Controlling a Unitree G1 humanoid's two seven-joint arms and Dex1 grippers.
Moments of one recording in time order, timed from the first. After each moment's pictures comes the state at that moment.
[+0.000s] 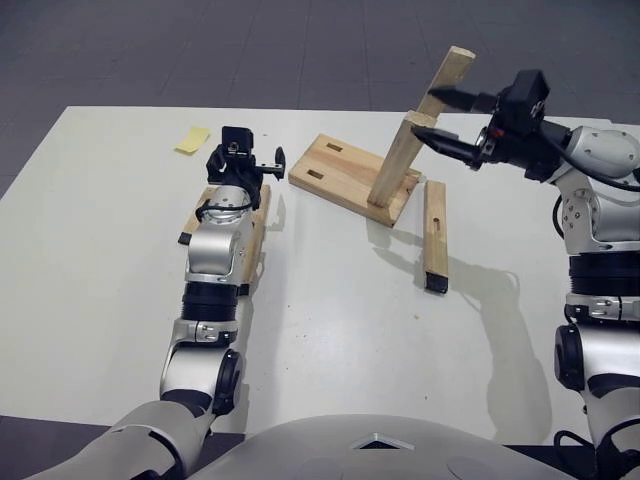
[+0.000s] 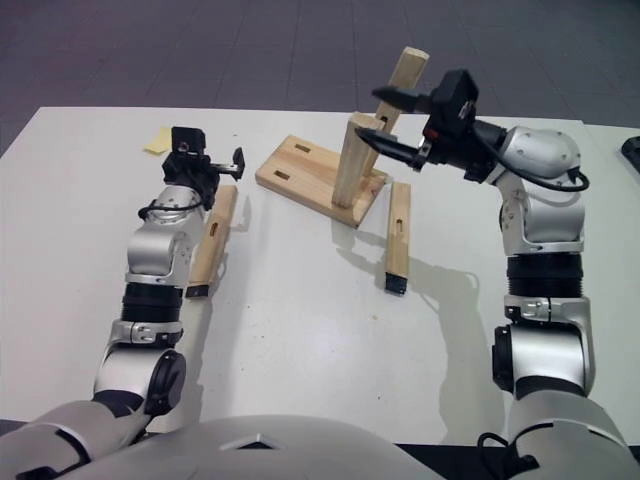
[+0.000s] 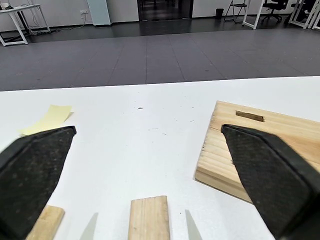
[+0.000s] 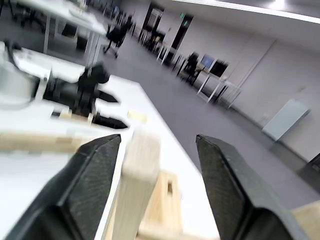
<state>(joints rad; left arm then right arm) -0.52 0.10 0.07 0.14 -0.04 0.50 0.06 -0.63 -0.60 -0.10 0.09 0.46 0.14 1.02</state>
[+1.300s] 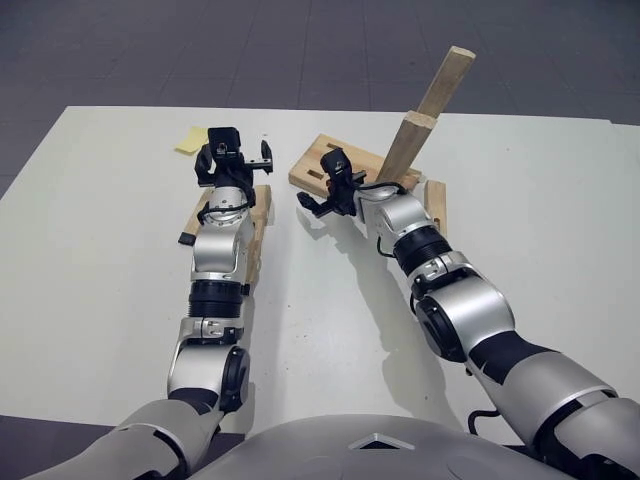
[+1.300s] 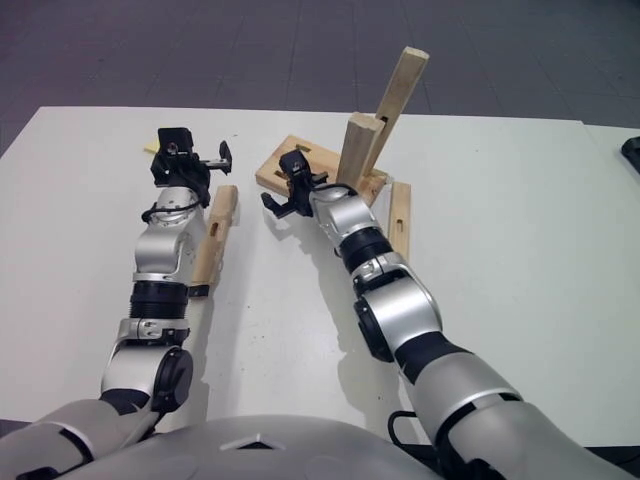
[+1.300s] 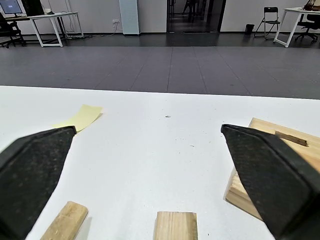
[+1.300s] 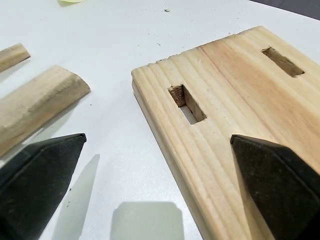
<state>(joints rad) -0.52 0.05 0.12 0.24 0.00 0.38 0.15 -0.96 0.03 0.15 0.98 0.08 0.43 0.30</state>
